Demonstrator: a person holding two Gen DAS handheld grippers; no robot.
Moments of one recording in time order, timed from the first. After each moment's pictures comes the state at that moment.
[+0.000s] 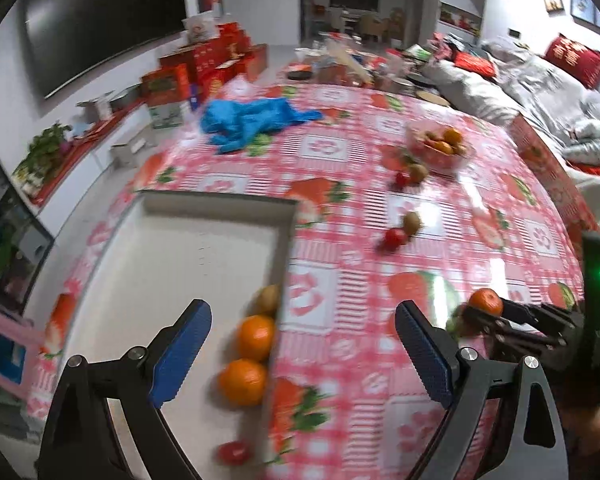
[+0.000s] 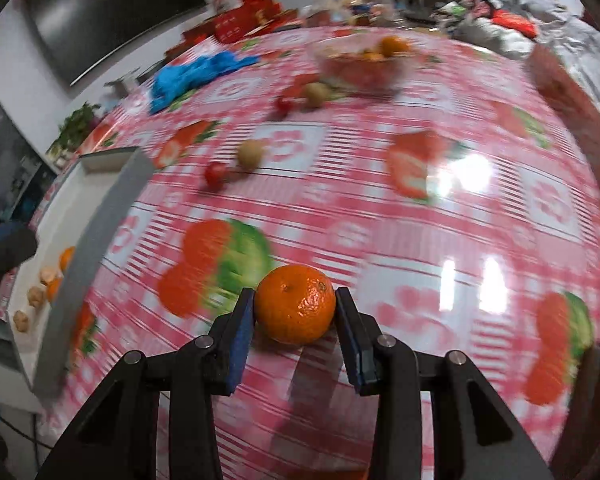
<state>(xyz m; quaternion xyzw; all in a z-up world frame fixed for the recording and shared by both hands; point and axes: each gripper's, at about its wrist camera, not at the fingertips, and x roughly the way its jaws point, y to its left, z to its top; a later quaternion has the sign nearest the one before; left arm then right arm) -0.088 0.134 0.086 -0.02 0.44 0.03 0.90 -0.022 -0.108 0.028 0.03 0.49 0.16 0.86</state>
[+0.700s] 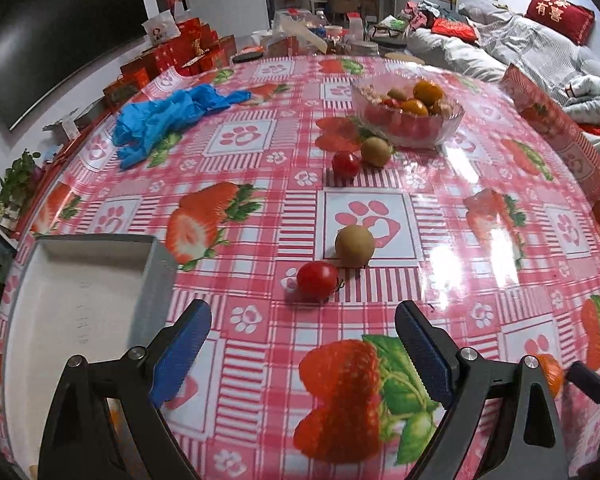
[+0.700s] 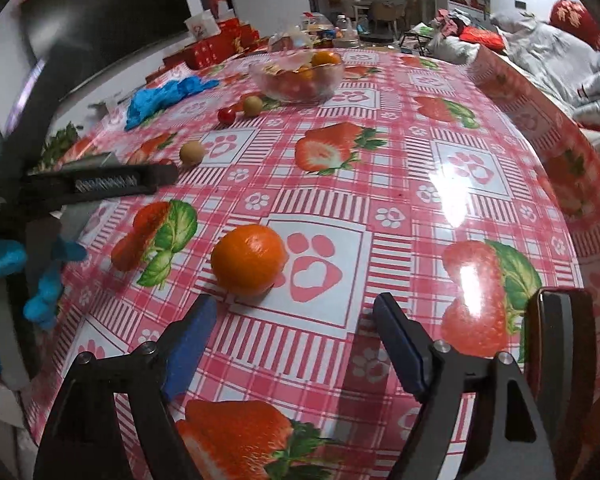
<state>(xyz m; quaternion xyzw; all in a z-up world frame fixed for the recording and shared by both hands) 0.006 0.057 0.023 0.03 0.47 0.01 0.88 -0.056 -0.157 0.022 0.03 0.45 0.12 0.88</state>
